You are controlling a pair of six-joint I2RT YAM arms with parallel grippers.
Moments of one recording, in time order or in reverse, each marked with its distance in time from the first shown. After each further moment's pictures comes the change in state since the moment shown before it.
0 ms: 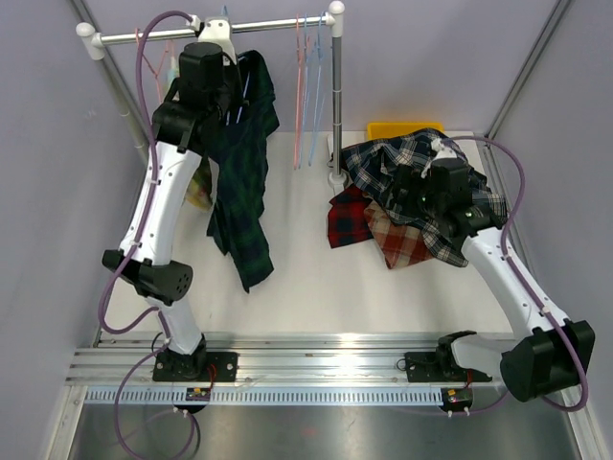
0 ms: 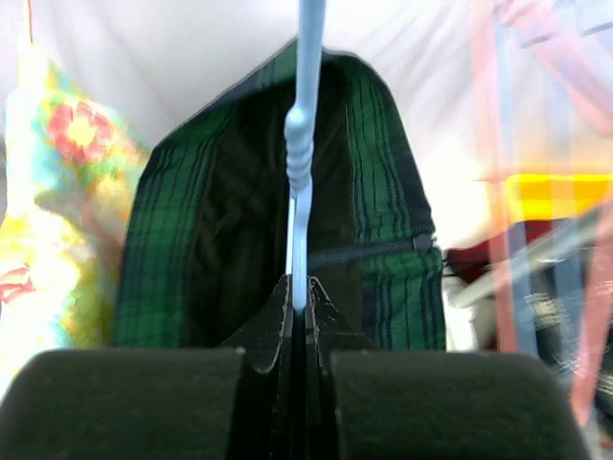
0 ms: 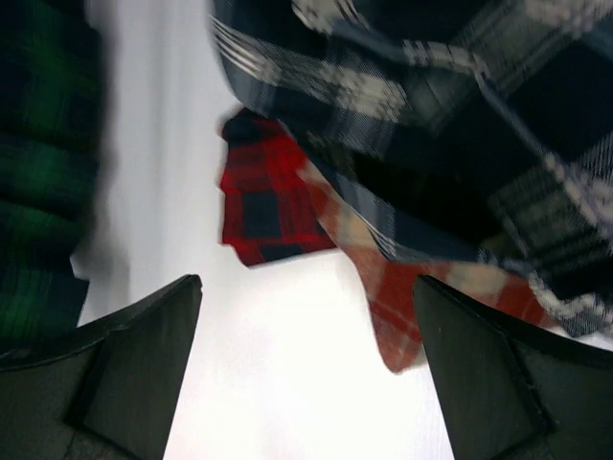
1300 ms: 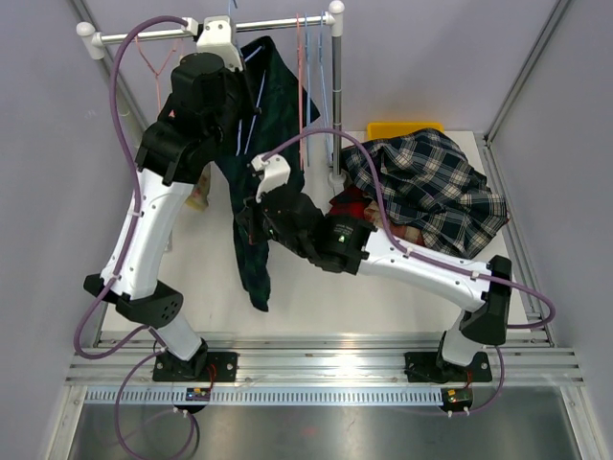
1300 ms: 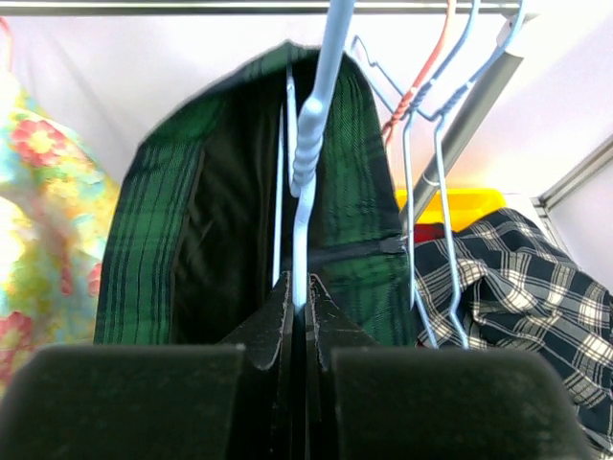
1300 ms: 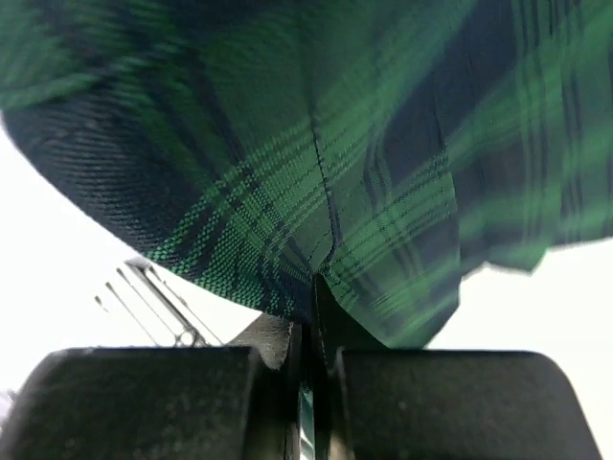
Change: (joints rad) left arm -0.196 -0.153 0.004 -0.023 -0.079 -0.087; right arm 0.938 0.491 0.723 0.090 0.411 0.039
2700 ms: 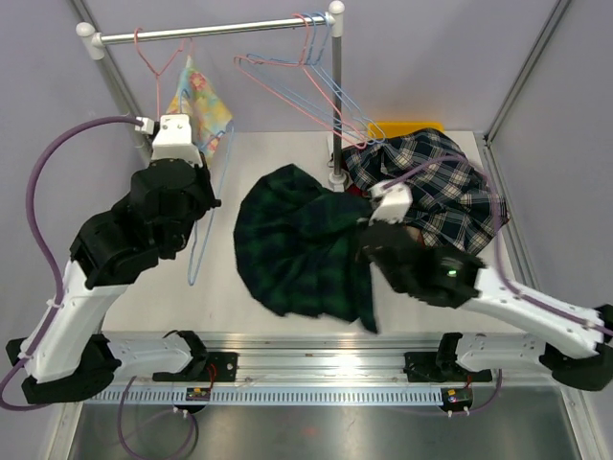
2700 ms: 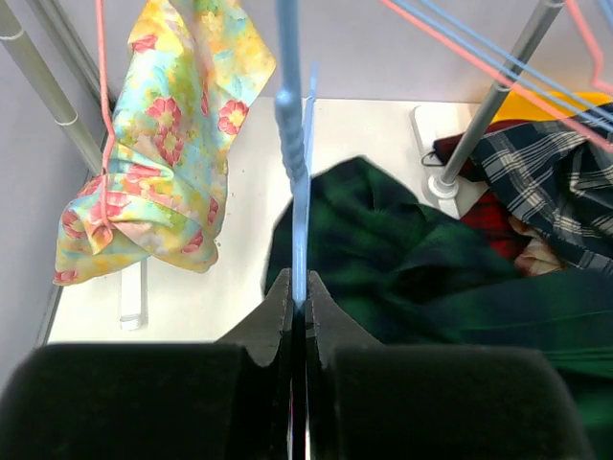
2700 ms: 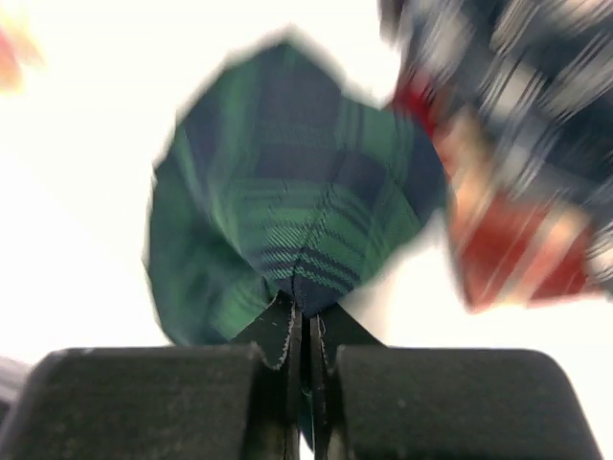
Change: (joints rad) left arm -0.337 -0.537 -0.522 -0.233 -0.458 -0.098; right arm -0.042 -0.589 -0.565 -0.321 0.388 0.119
